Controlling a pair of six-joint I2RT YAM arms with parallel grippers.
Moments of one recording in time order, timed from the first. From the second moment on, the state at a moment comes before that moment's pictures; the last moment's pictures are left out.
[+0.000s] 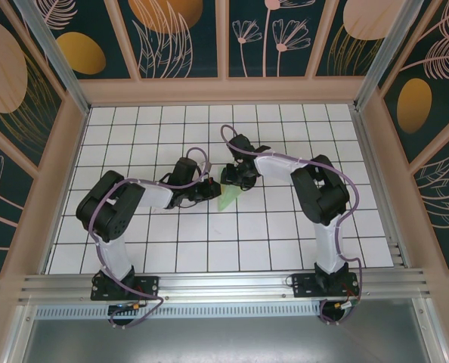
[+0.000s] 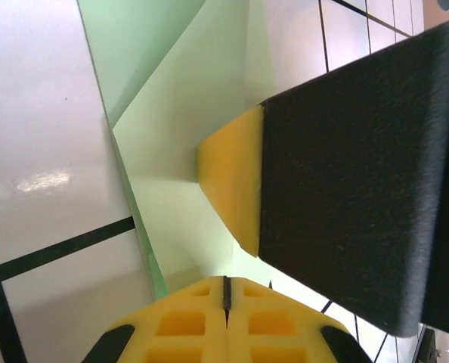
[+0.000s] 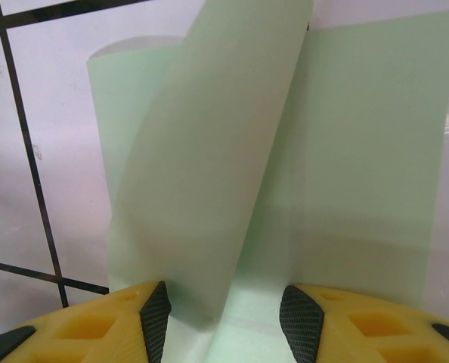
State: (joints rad) left arm -0.54 1.86 0.79 0.33 0.54 -0.76; right arm 0.64 2.05 1.37 -0.52 -0.18 0.68
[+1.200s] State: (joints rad) left arm -0.55 1.89 0.82 0.26 0.49 -0.76; right arm 0.63 2.03 1.40 -0.52 -0.18 0.68
